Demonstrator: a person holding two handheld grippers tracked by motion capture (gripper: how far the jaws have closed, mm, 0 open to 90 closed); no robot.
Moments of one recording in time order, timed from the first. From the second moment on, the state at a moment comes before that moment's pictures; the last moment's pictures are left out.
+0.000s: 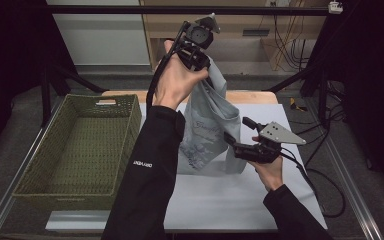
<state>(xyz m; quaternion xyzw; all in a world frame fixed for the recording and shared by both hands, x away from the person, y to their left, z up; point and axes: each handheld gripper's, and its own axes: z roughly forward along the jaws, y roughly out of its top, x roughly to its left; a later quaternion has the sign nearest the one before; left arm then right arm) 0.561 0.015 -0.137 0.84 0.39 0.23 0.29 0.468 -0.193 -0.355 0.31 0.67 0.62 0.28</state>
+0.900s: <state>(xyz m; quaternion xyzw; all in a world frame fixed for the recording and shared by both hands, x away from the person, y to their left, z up) 0.561 0.020 -0.154 0.85 0.38 0.22 0.30 0.417 -0.237 -0.392 0.34 0.64 0.63 0.28</state>
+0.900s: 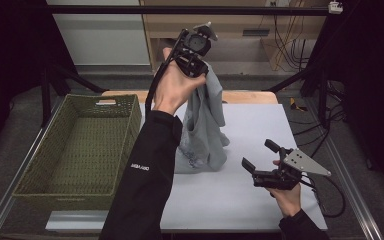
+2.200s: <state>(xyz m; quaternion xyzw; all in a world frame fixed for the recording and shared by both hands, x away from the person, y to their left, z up) 0.552 0.023 -0.296 0.88 0.34 0.14 0.30 0.412 -0.266 -0.418 0.36 0.64 0.62 0.27</state>
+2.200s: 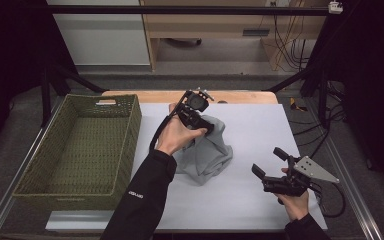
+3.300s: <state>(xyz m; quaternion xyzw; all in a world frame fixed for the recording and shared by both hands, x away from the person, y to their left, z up) 0.449 0.106 -0.348 0.74 0.33 0.23 0.54 0.412 -0.266 -0.416 0.37 0.63 0.62 0.27</state>
